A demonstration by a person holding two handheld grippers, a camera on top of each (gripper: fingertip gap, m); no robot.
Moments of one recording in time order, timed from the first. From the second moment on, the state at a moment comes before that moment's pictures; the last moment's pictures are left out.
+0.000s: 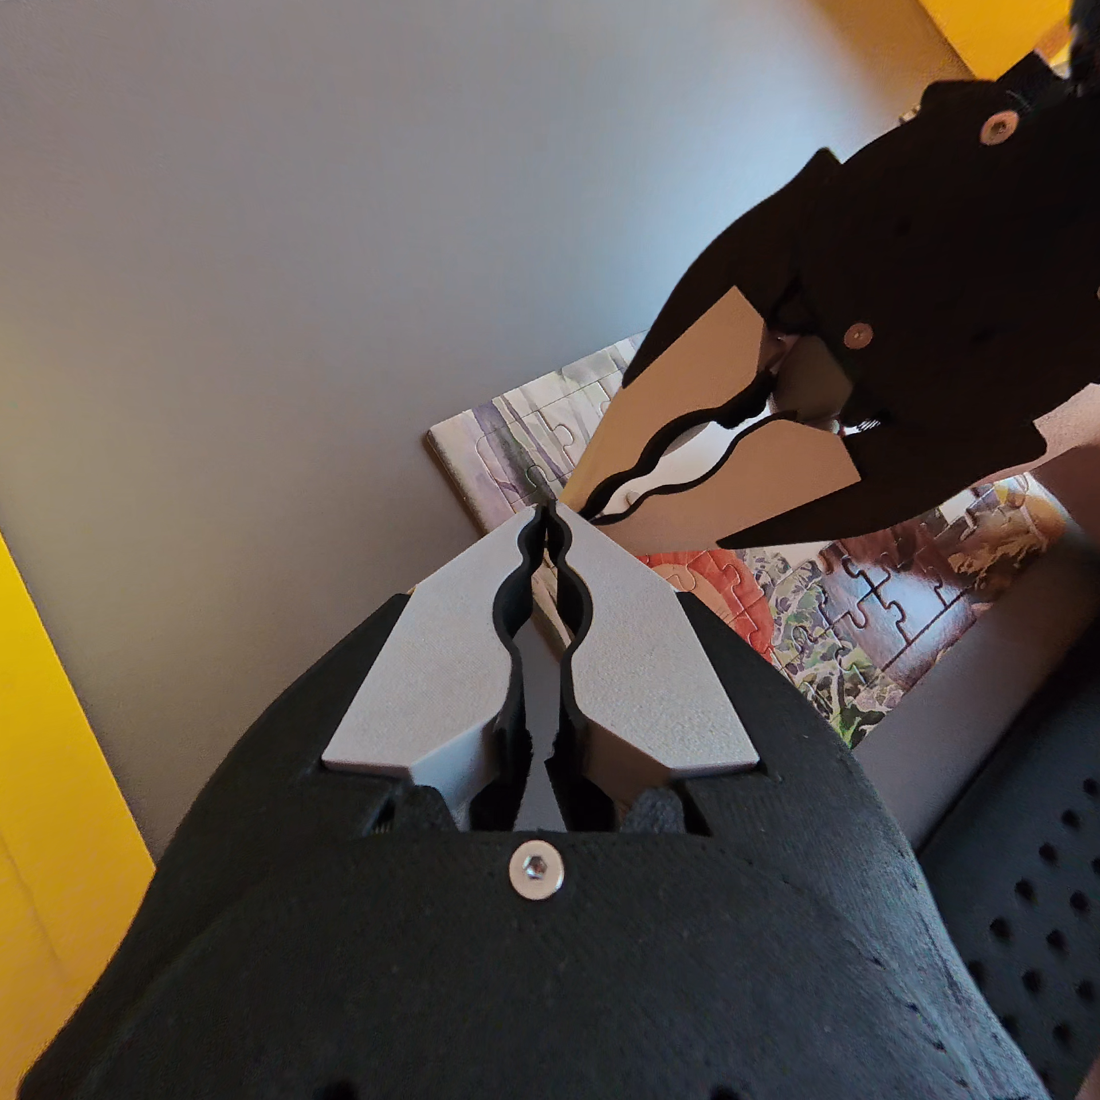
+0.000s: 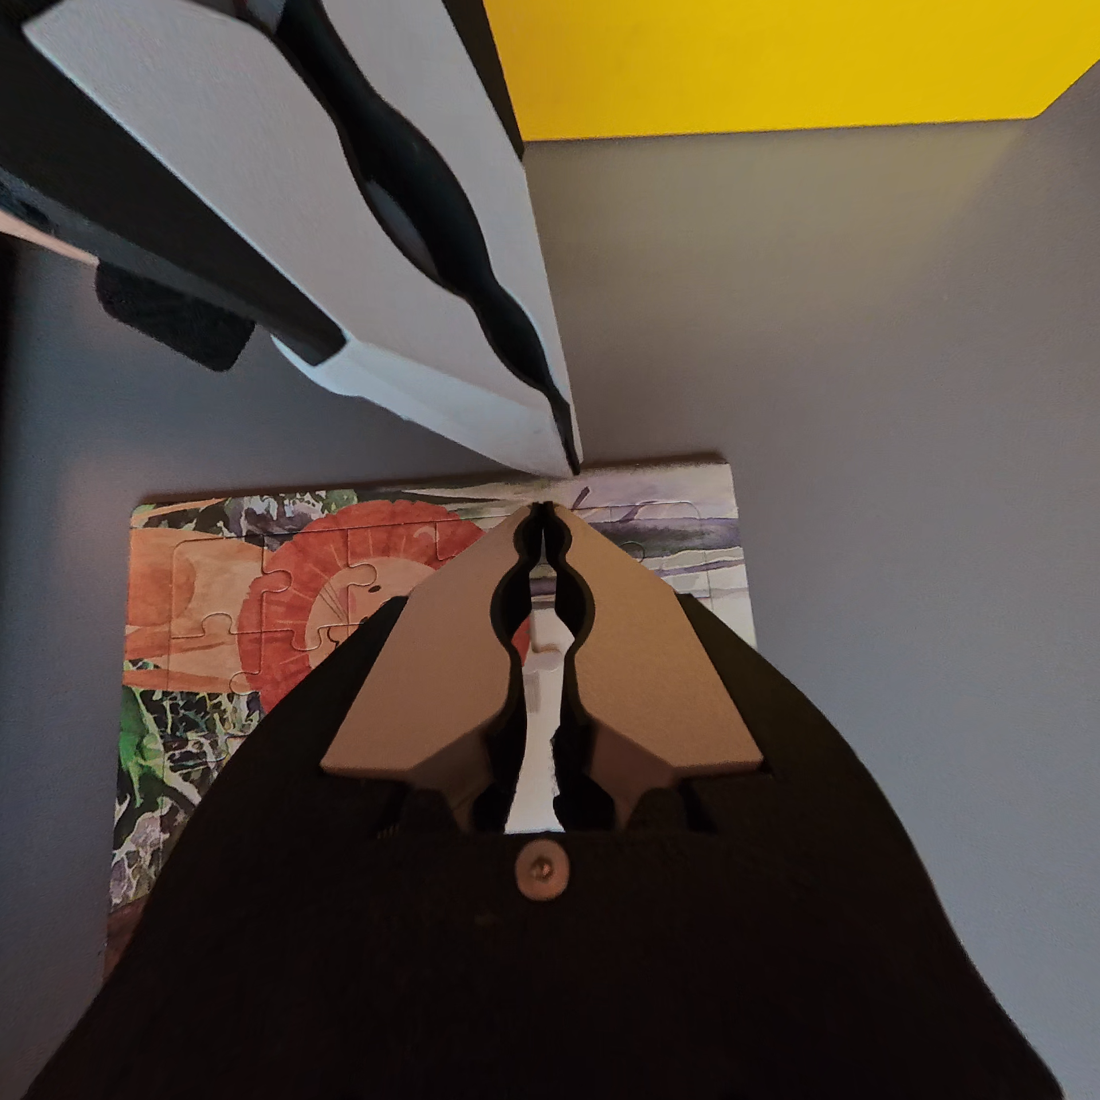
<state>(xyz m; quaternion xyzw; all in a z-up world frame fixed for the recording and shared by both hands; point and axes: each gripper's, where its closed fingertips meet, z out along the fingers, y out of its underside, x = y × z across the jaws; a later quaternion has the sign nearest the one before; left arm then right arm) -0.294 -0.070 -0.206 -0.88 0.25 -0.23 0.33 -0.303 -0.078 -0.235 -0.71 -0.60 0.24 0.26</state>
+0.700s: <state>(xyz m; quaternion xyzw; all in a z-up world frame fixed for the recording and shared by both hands) -0.289 -0.084 -0.229 -0.89 0.29 -0.21 0.27 -0.297 -0.081 -0.232 -0.71 -0.59 0.28 0.27</state>
